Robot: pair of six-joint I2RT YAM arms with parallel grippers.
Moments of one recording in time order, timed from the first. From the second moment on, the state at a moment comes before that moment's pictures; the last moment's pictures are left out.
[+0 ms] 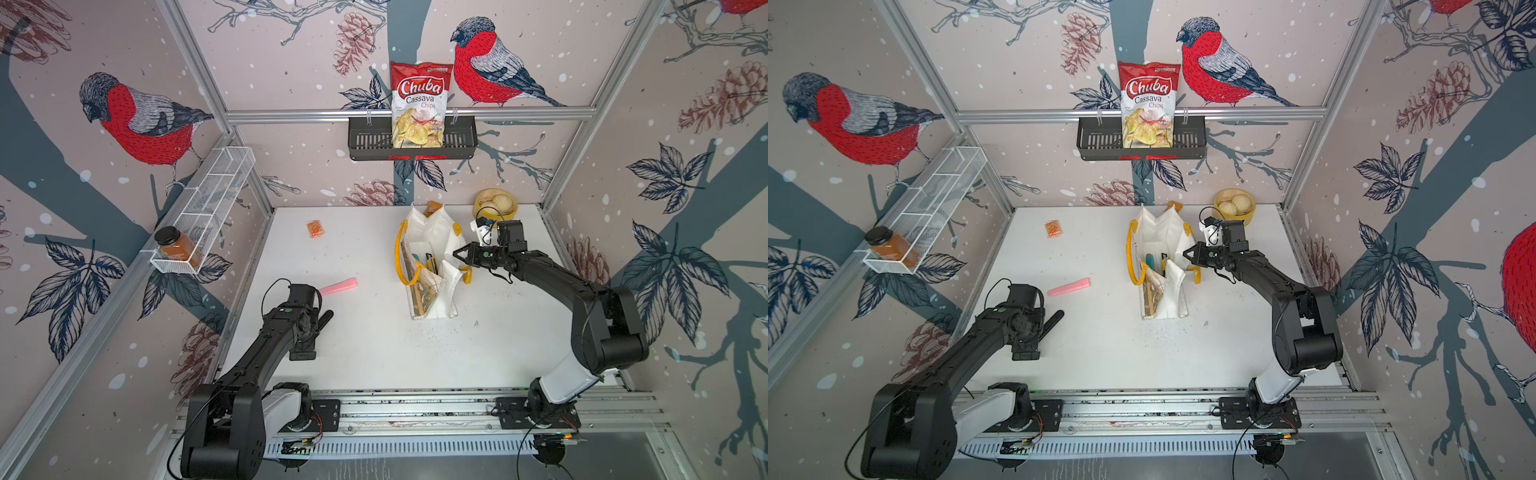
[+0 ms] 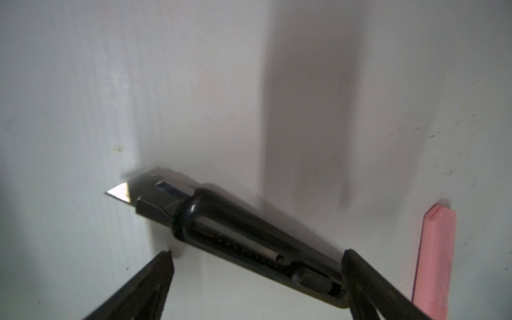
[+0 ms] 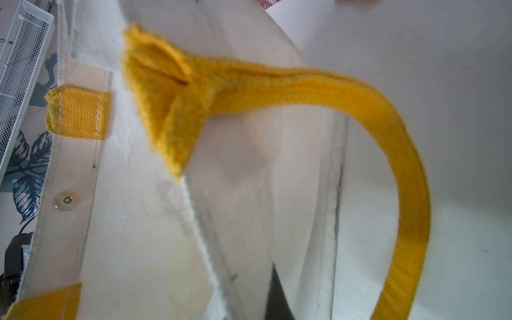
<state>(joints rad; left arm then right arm) -0.05 1.14 0.53 -0.73 -0.10 -1.67 0.22 1.65 1.05 -0.14 -0.67 0.36</state>
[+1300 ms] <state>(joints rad) -0.07 1.71 0.94 -0.84 -0.18 -1.35 0.21 1.66 1.05 -0.14 -0.67 0.37</state>
